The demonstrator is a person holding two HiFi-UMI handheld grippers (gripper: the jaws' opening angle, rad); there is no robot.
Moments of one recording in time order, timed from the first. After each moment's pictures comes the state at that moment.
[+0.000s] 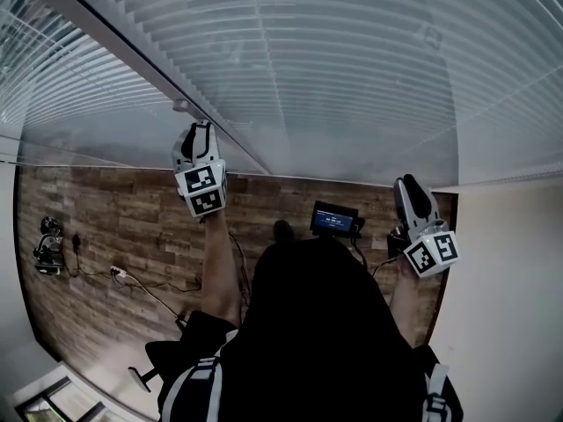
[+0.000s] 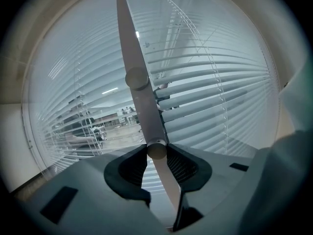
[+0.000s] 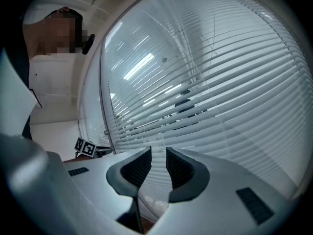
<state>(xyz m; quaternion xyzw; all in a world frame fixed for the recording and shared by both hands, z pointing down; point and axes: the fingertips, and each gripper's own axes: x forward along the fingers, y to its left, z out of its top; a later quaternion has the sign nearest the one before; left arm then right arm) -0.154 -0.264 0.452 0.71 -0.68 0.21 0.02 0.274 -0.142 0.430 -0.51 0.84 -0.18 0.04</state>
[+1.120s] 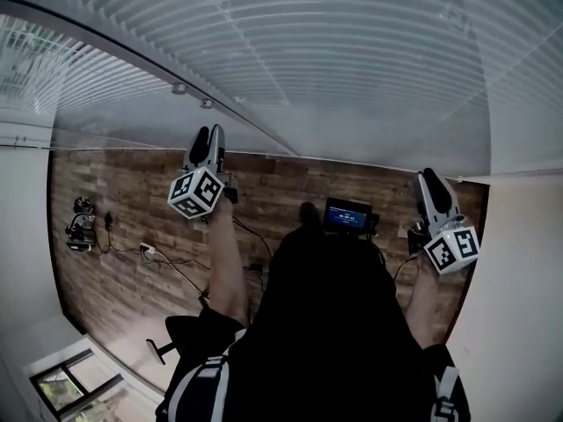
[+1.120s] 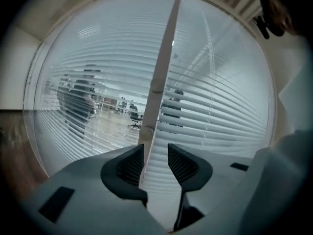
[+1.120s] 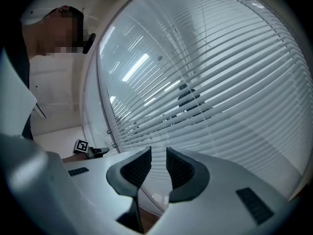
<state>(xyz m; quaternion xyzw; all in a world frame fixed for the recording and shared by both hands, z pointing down) -0.130 -0.208 0.440 0.74 -0.66 0.02 0.16 0.329 -0.119 0.454 -0.48 0.85 -0.21 0.06</state>
